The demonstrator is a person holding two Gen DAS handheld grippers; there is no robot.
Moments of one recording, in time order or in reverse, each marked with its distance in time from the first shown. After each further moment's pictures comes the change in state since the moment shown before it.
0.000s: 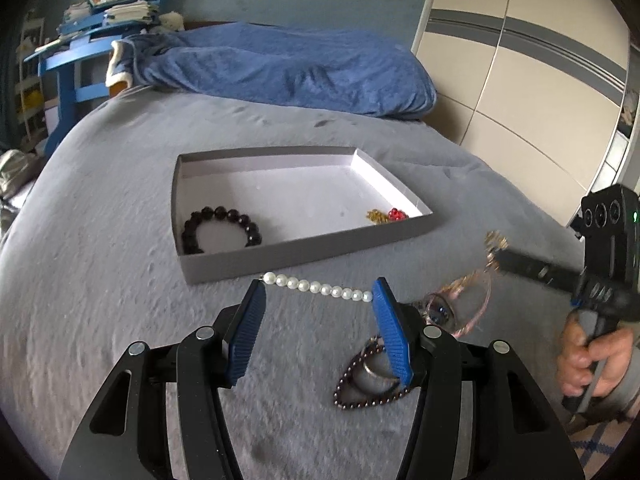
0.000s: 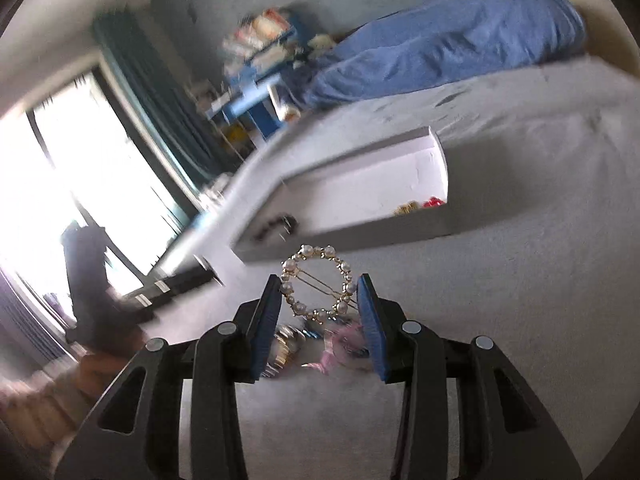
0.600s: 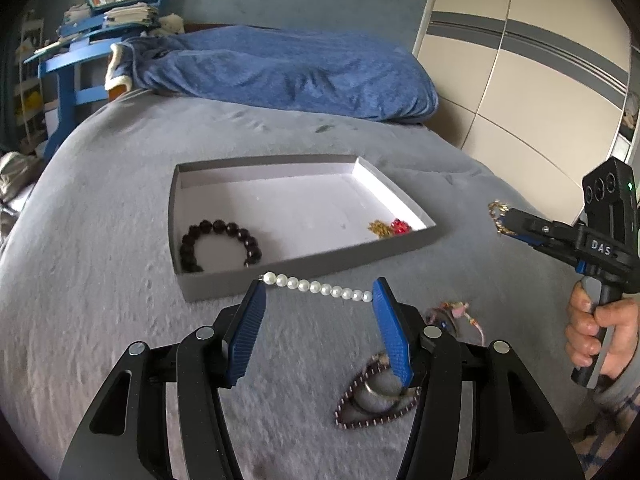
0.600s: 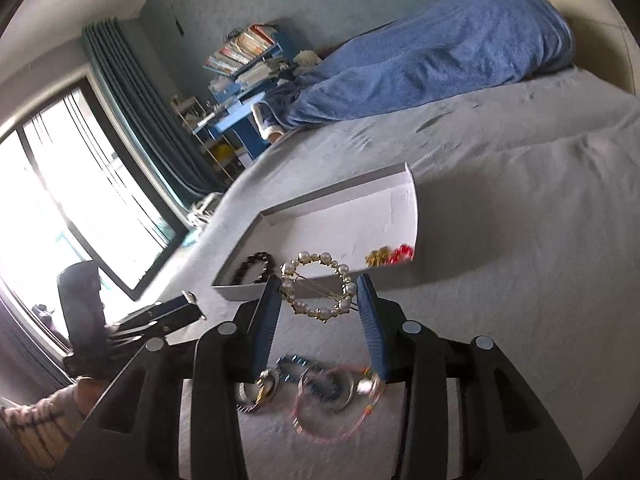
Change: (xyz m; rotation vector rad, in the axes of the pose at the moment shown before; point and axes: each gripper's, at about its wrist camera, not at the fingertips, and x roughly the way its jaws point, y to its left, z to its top) left arm 0.011 0.002 0.016 -0.002 -0.007 0.007; right arm 0.004 -0.008 0.044 -0.044 -0.018 -0.092
